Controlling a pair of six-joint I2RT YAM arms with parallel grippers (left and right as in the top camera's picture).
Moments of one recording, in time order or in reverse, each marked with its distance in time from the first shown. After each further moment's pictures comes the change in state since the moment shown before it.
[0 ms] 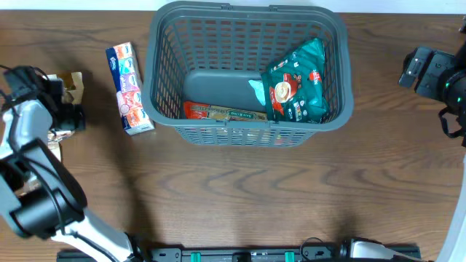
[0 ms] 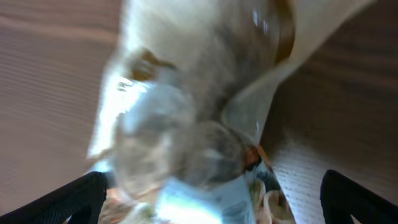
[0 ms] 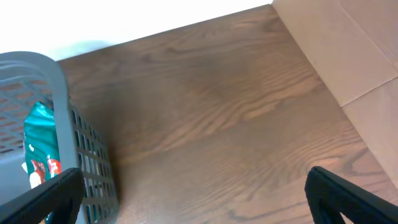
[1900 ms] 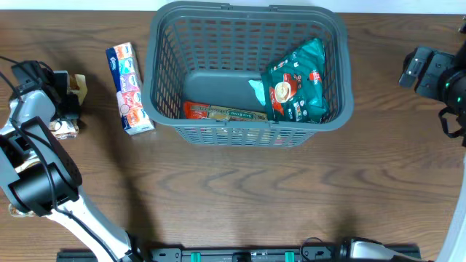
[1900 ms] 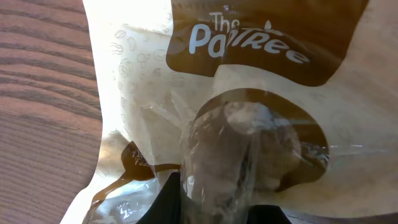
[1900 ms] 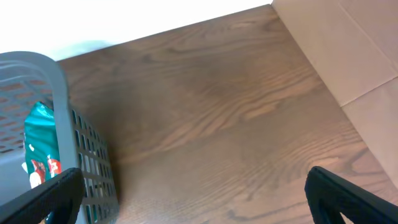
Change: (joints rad) left arm -0.009 0.195 0.120 0.082 0.082 -0.018; right arm 0.000 0.000 0.000 0.000 0.000 0.000
